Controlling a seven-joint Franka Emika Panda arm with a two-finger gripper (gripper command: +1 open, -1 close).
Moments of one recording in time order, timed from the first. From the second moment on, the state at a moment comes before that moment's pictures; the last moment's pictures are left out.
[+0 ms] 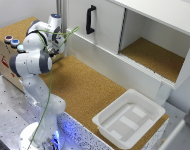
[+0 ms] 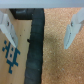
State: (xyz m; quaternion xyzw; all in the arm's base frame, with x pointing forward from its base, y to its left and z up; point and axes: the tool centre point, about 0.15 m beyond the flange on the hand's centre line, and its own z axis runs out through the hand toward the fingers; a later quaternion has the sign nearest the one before) arm 0.326 0.330 0.364 -0.99 -0.02 0.02 0.10
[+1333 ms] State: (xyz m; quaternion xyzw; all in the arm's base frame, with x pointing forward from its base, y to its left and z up) arm 0.355 0.353 0.307 -0.98 -0.03 0.05 0.17
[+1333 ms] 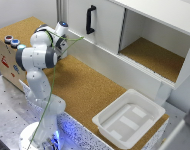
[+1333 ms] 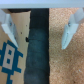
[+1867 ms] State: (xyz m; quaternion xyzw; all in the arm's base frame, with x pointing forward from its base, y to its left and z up) arm 0.355 0.351 0.306 -0.98 -0.04 0.04 0.17
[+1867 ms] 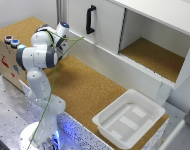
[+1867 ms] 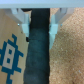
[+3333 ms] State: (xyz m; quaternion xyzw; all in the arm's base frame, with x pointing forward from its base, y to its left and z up) arm 0.353 0.264 0.307 -0.98 0.04 0.03 0.17
